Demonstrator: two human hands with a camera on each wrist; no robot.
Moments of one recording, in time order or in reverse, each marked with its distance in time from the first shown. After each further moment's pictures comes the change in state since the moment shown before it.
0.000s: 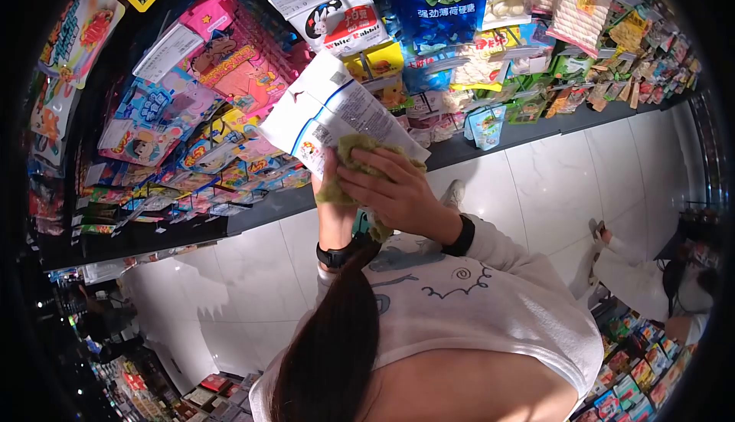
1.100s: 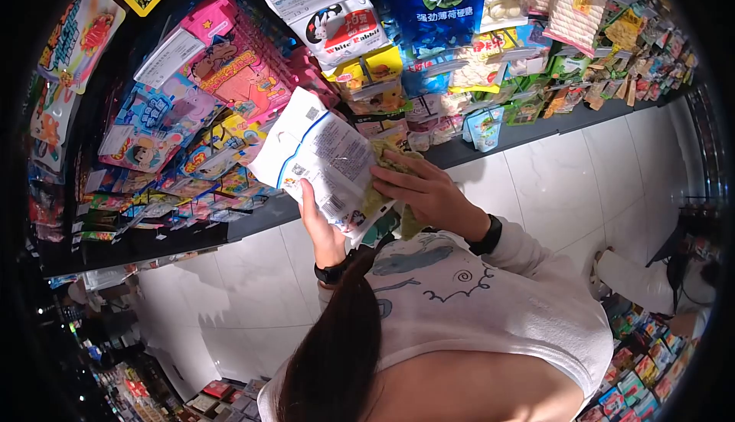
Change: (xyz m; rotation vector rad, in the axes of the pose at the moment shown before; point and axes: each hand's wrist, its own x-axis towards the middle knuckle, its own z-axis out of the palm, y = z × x) left_hand -0.022 0.009 -0.021 0.016 0.214 0.090; right_hand -0.025 0.020 -0.024 0.074 -0.203 0.069
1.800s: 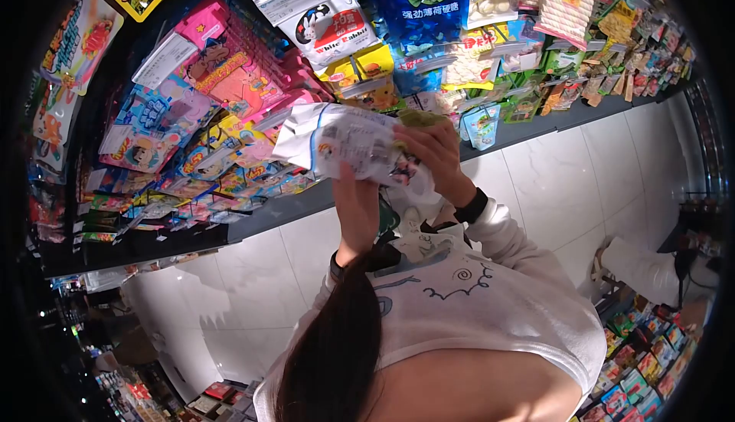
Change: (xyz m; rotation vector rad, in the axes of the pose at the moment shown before) left_hand -0.022 -0.034 0.058 -0.005 -0.212 -0.044; right_hand -0.004 0.039 -0.001 -0.159 0.446 -0.040
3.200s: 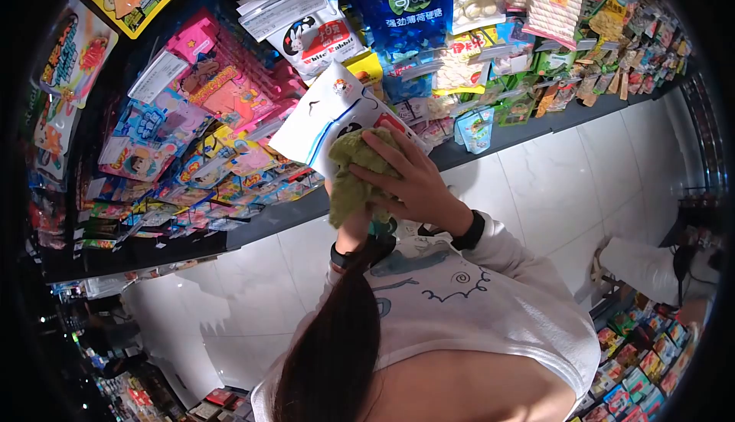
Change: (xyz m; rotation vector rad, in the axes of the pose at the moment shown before) left_hand 0.018 -0.034 -0.025 0.285 -0.094 0.227; right_hand 0.012 -0.033 -0.014 0.026 -0.301 0.096
